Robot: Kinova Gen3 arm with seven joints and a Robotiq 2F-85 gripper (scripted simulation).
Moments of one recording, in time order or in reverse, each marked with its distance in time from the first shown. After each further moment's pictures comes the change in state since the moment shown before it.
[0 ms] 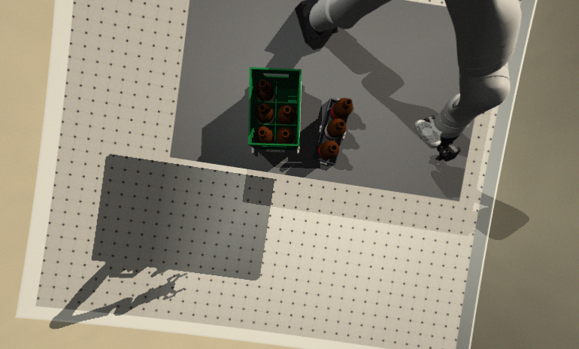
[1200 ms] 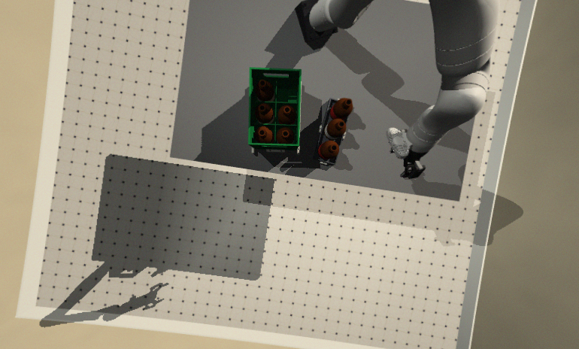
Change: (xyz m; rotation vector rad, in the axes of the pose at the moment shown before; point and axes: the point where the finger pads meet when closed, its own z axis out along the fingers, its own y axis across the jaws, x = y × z) arm 0.131 -0.019 -0.044 0.025 0.206 0.152
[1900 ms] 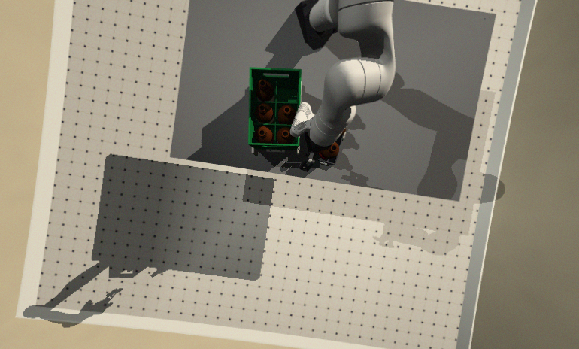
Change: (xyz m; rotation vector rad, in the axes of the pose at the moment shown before) arm 0.298 0.052 -0.100 -0.080 0.309 0.510
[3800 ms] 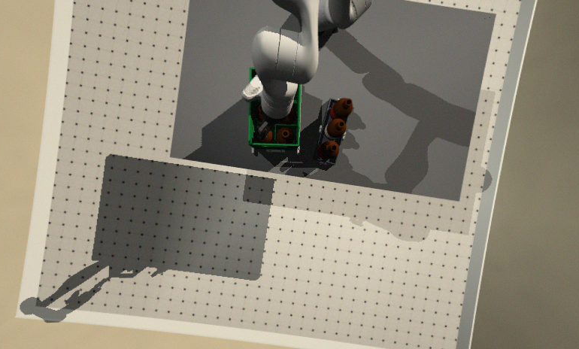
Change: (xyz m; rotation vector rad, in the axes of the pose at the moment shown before) arm 0.135 0.051 0.003 -0.177 0.062 0.256
